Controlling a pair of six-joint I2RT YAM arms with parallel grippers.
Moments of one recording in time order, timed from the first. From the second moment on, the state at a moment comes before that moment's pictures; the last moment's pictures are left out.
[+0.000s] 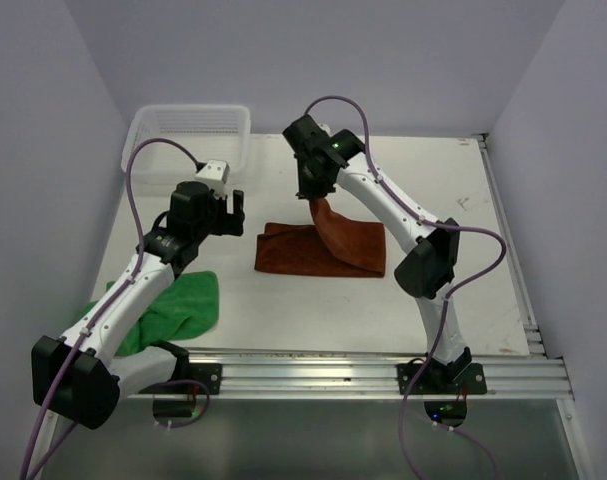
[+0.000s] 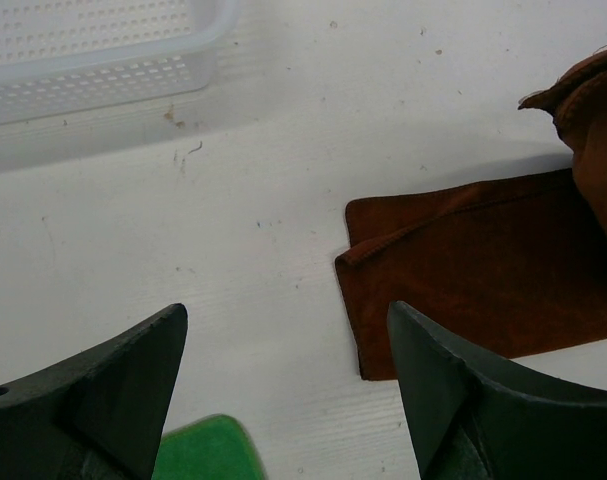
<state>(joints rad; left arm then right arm) -0.35 1.12 0.90 -0.30 -0.11 -0.13 0.70 2.14 2.30 -1.21 0.27 0.56</state>
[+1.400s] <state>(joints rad) -0.37 1.12 0.90 -0.30 -0.10 -0.13 0.81 2.31 2.29 -1.03 0.05 0.64</state>
